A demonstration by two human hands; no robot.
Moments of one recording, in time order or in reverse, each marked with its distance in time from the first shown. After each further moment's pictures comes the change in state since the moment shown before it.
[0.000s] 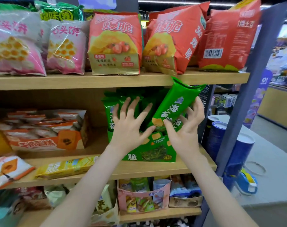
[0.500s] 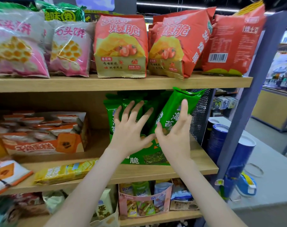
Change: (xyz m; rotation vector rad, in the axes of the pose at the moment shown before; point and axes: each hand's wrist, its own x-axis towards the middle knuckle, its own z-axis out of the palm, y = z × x) left_hand -0.002 -0.011 -0.003 -0.027 -0.020 0.058; right_hand -0.007 -0.006 0.032 -0.438 0.018 -0.067
